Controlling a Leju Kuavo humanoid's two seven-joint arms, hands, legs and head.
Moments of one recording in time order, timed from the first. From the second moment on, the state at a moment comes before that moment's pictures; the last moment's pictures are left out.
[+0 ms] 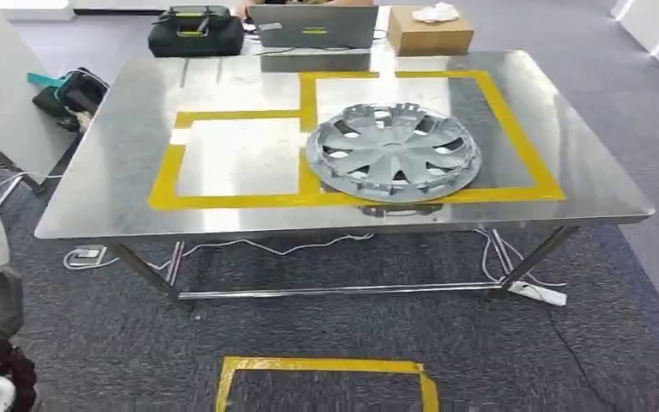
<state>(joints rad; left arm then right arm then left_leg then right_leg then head) 0.20 -0.02 0.02 -1.89 -0.07 0.33 -0.68 -0.06 0.13 -1.08 -0.20 1.05 0.00 -0.16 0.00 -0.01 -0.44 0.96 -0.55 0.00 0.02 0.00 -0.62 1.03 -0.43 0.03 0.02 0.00</state>
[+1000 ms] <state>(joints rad) 0.22 -0.02 0.03 -1.89 -0.07 0.33 -0.68 -0.06 0.13 -1.08 -0.20 1.06 0.01 -0.16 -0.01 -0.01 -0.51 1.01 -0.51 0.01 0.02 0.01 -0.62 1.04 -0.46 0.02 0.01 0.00</state>
